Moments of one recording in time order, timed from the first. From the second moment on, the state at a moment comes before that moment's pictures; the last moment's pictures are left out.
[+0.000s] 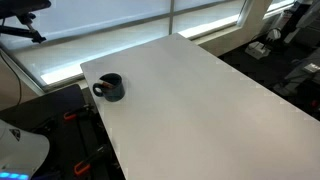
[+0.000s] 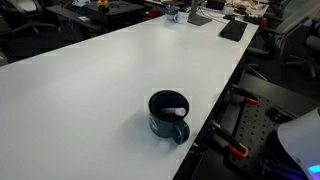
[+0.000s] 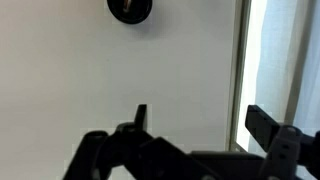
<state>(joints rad) 0.11 -0.32 0.05 -2.17 0.28 1.91 0.13</state>
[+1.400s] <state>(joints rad) 0.06 -0.03 0.04 -2.28 0.22 1.91 0.10</state>
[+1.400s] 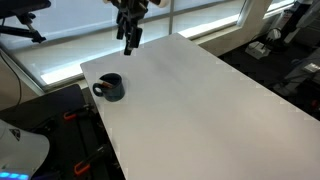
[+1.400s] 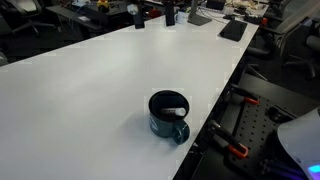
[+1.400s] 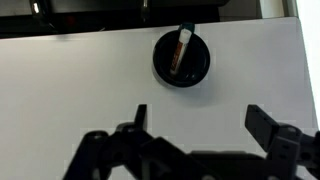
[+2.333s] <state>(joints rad) 0.10 0.10 0.10 -2.35 0.22 2.10 0.15</state>
